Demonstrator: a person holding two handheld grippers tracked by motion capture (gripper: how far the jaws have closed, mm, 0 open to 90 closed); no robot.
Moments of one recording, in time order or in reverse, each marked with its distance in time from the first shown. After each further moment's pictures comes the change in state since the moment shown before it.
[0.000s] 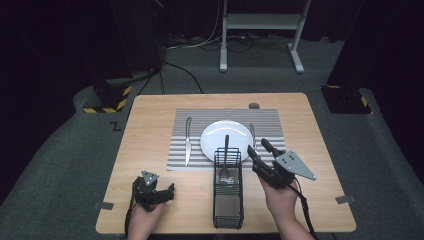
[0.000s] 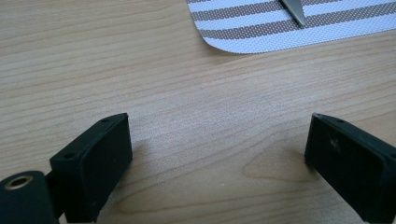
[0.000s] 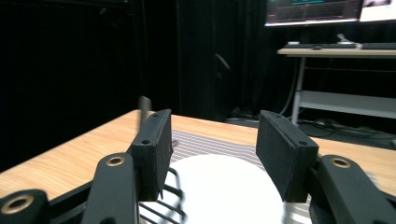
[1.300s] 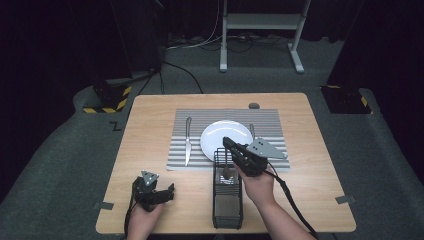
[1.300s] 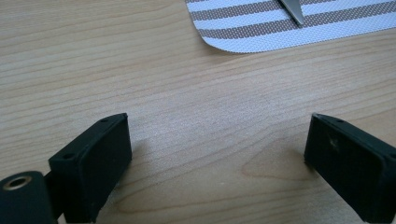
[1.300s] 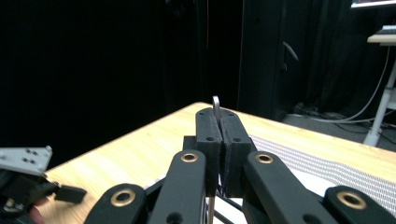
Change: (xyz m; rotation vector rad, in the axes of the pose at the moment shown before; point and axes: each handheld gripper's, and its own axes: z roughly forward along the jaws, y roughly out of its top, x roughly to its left) left arm 0.001 0.000 0.000 0.000 -0.007 0.002; right arm 0.029 0.007 0.052 0.052 0.260 0.010
